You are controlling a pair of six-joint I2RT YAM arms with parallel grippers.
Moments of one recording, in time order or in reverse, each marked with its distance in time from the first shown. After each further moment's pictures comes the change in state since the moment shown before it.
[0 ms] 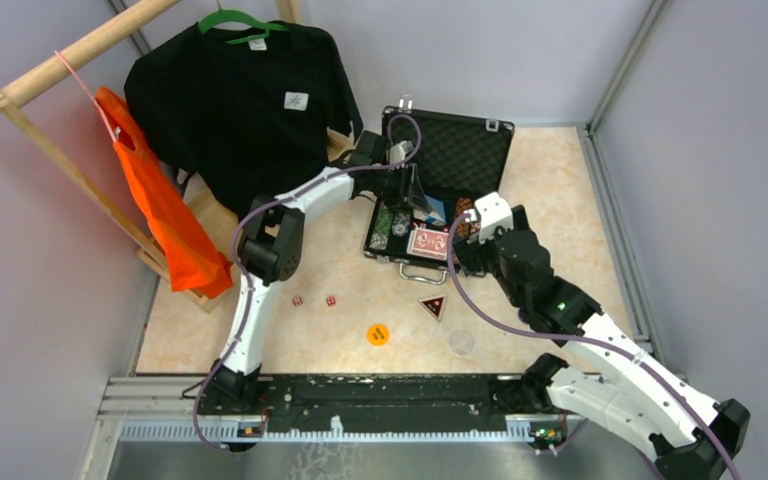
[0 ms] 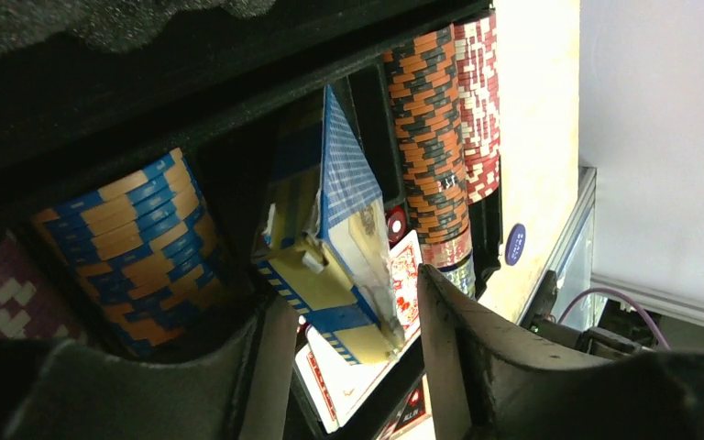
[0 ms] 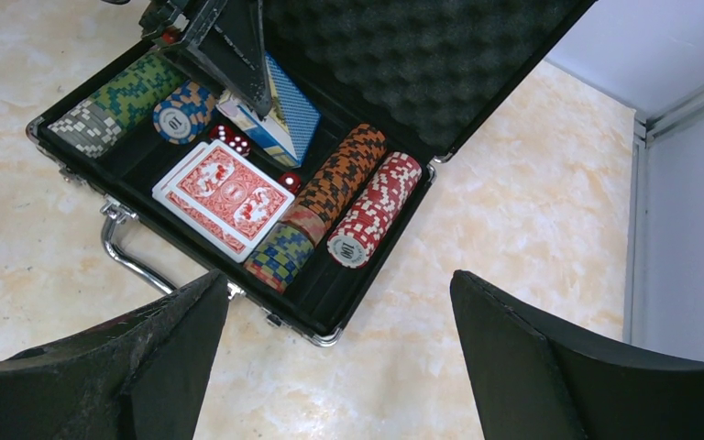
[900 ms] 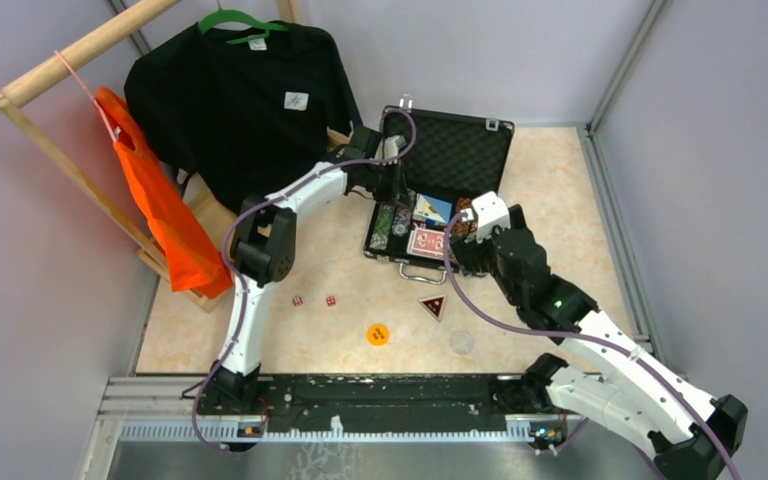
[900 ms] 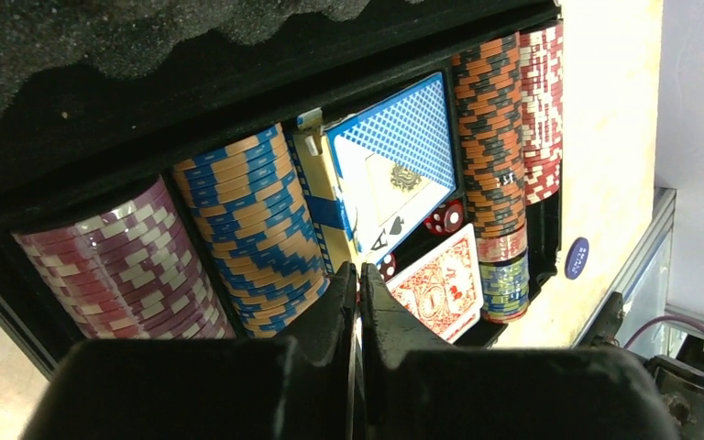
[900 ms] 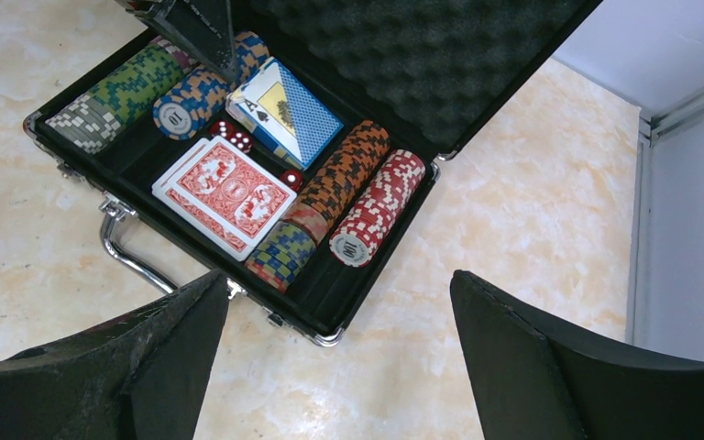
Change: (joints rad) left arm 0.025 -0.043 0.017 -0.116 -0.148 0.110; right arm 0.000 0.022 0.000 0.007 -0.002 0.000
